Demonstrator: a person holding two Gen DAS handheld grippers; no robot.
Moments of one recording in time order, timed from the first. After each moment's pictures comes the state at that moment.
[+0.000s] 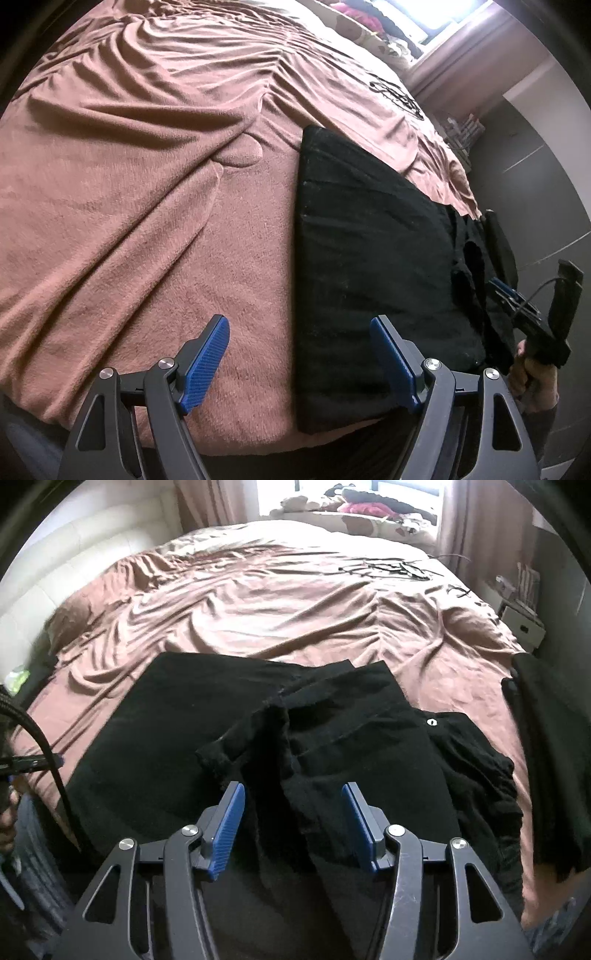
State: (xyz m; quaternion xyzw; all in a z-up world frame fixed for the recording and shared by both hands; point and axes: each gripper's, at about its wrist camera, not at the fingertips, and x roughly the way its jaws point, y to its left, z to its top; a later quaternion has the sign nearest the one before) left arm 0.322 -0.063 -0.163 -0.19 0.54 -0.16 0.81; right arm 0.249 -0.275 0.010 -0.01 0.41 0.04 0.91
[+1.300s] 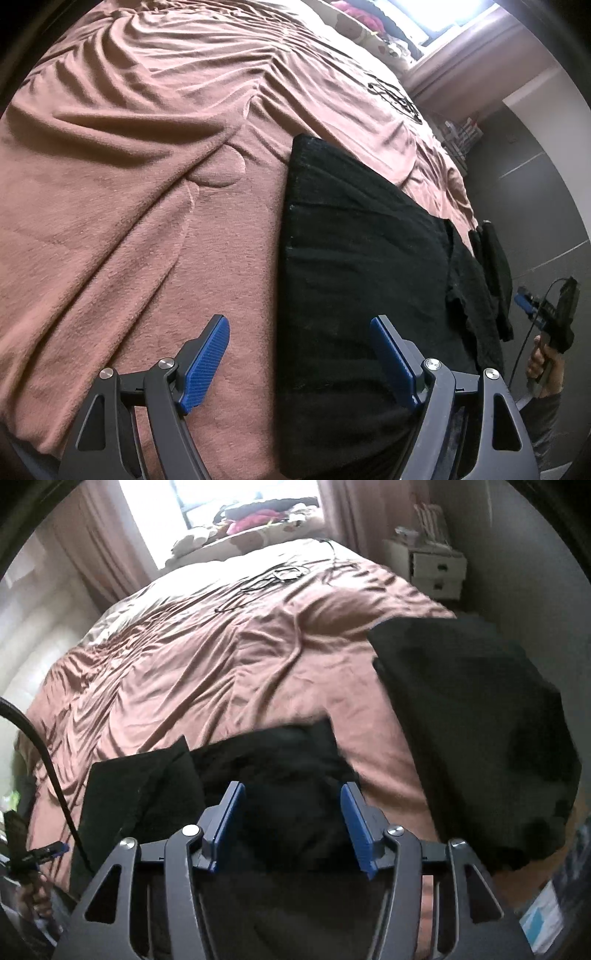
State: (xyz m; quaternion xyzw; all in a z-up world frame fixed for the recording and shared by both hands) left arm 0.355 -0.074 -0.165 -0.20 0.54 -0.18 0.80; right arm 0.226 -0.435 0.039 0.17 0.39 -0.05 0.91
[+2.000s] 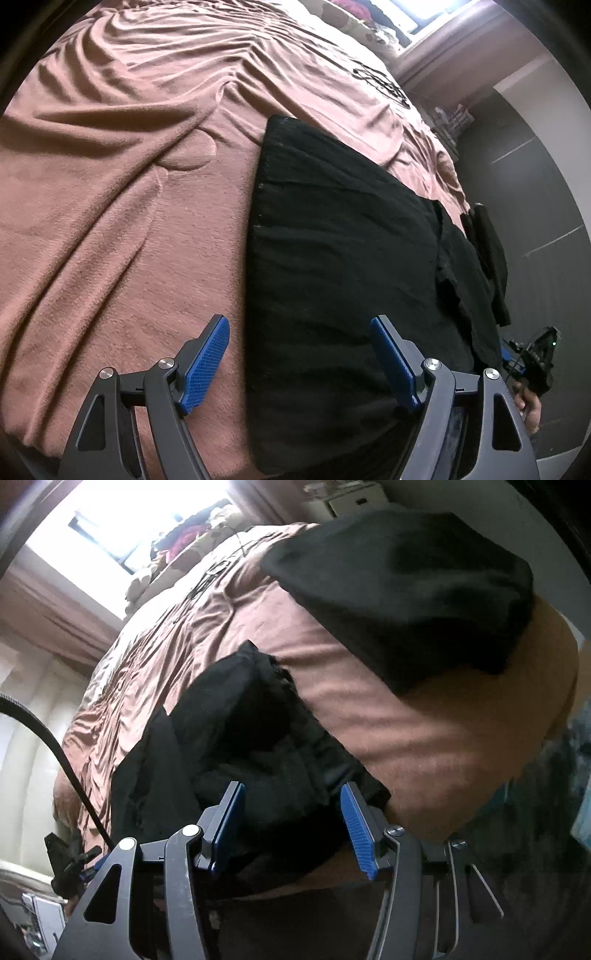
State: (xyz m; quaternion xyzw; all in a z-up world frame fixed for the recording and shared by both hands) left arm 0.347 -0.094 -0.166 -0.19 0.55 -0.20 0.79; right arm 0.100 -0.489 -0.027 0.36 0.37 -0.07 0.85
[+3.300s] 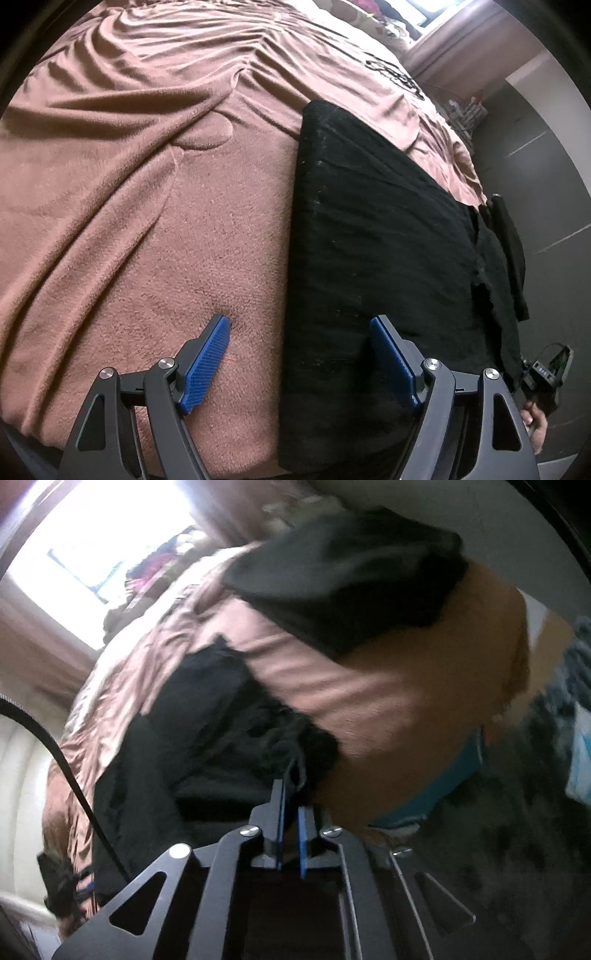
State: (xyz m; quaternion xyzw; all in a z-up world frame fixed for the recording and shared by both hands) left arm 0.341 -0.096 -0.179 -0.17 0.56 -0.18 0.80; right arm 0.042 -0.473 -0.044 0.38 0.34 -0.16 0.84
